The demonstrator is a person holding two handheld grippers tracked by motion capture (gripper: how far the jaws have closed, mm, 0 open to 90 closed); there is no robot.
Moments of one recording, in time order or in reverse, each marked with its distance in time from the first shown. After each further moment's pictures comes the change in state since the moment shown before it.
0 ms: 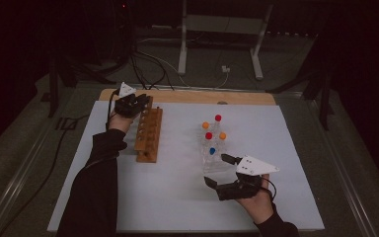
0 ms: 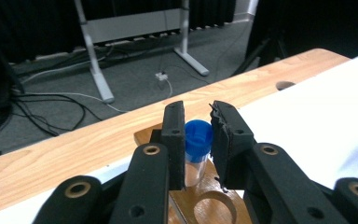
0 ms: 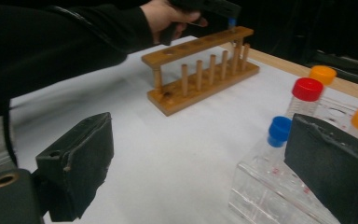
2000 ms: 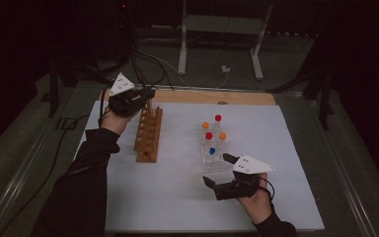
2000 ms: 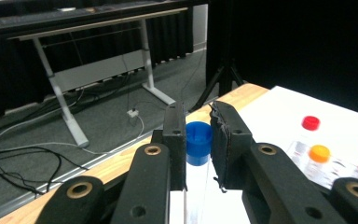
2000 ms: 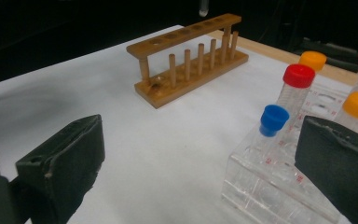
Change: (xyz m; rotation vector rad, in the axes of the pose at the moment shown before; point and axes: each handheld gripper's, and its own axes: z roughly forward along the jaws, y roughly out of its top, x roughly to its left) left arm -0.053 0.062 -0.080 -0.126 -0.121 0.120; right arm 0.001 -0.002 0.007 0.037 -0.048 0.017
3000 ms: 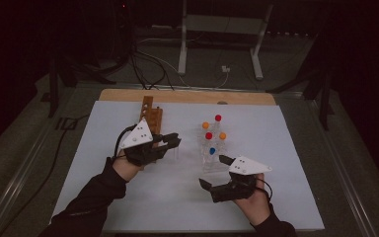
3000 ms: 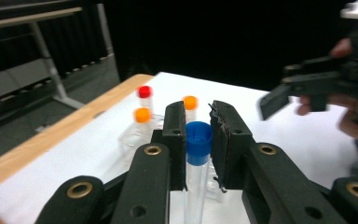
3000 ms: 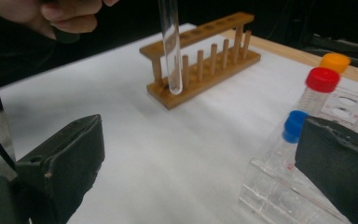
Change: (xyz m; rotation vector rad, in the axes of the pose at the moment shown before) left arm -0.113 -0.035 -0.045 -0.018 -0.342 0.106; right arm 0.010 0.006 0.001 0.008 0.025 0.019
